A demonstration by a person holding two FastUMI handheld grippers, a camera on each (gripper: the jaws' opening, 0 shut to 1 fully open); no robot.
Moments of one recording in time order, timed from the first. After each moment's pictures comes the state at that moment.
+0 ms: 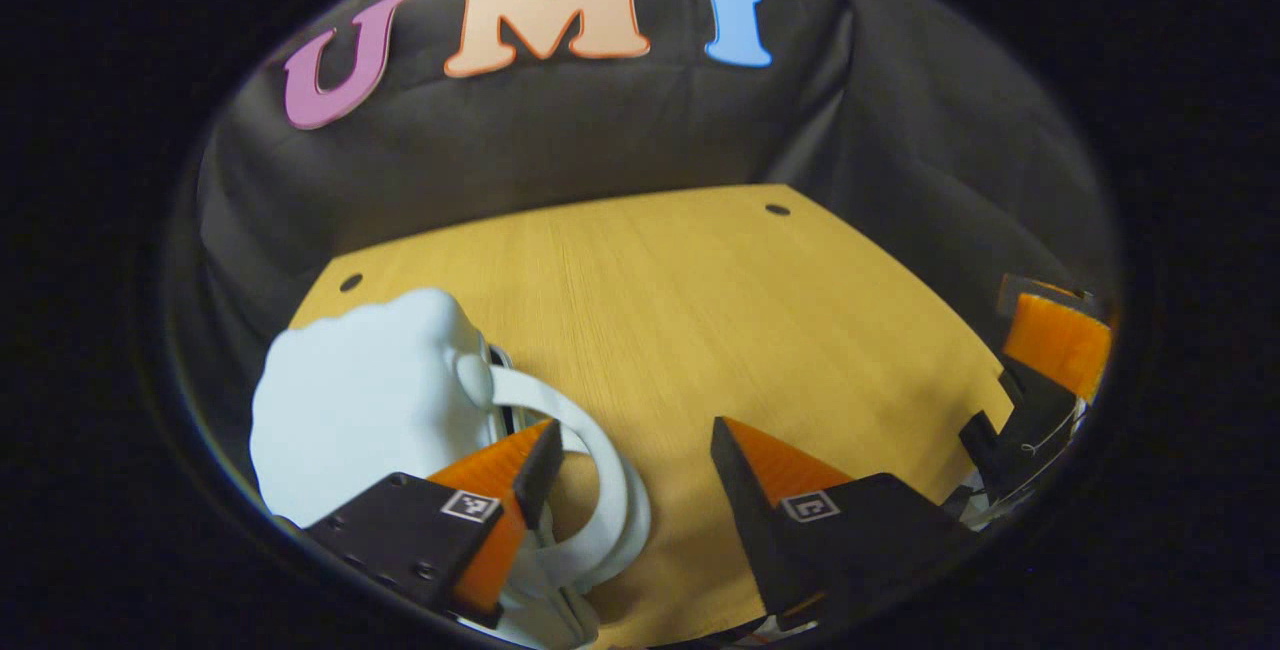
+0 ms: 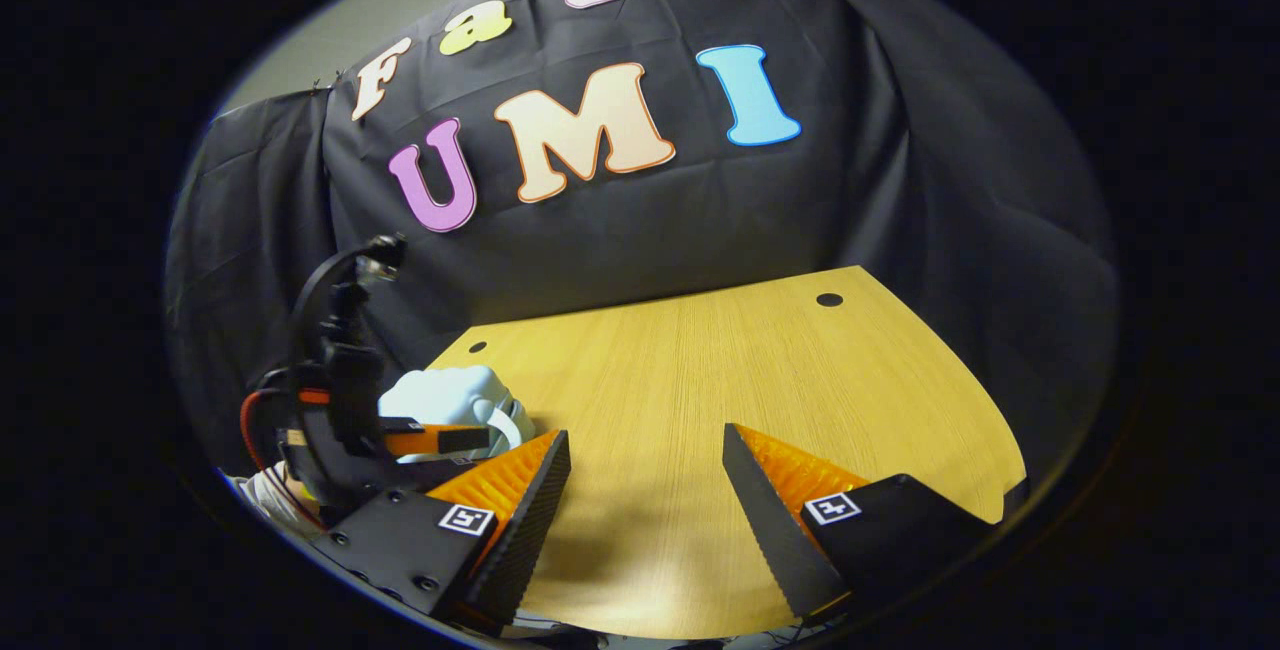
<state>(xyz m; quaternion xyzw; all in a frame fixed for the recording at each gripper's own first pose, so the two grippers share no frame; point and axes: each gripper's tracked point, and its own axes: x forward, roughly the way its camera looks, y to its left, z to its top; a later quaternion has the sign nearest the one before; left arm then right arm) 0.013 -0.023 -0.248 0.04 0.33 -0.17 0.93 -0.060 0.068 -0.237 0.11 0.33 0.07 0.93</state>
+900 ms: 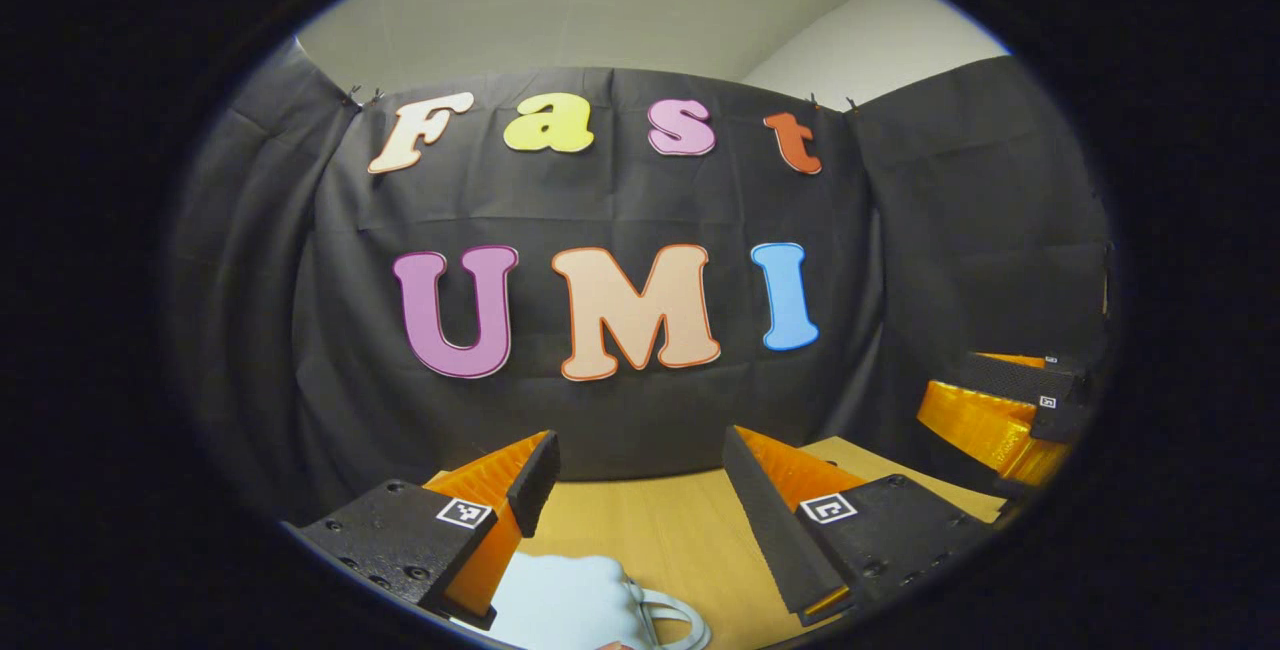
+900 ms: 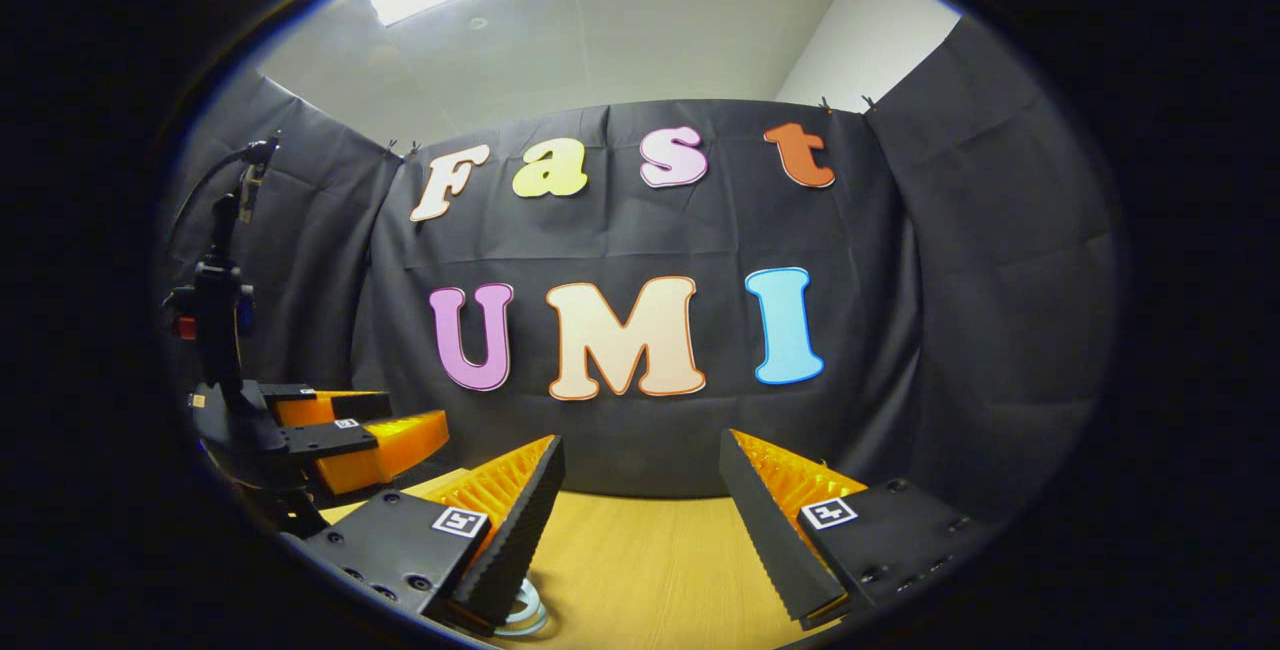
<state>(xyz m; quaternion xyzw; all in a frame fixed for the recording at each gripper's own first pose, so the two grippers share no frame) 0.049 0.047 0.013 0.03 0.00 -0.07 1.00 0.012 0.112 -0.043 0.04 0.05 0.08 0.99</state>
